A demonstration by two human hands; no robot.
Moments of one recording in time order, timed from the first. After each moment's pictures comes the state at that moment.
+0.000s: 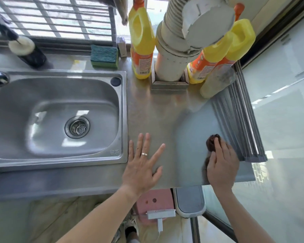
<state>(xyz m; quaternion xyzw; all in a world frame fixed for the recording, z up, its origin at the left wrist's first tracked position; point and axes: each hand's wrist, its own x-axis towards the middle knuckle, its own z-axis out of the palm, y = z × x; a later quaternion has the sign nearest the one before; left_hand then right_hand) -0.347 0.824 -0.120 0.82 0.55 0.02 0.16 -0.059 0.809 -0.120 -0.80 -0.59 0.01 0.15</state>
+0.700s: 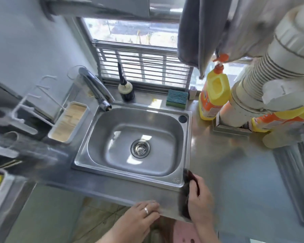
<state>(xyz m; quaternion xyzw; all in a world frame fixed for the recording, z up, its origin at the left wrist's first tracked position) -0.553 0.741 -0.082 0.87 0.44 0.10 0.19 -0.332 0.831 -0.033 -0.72 -0.48 0.40 0.31</state>
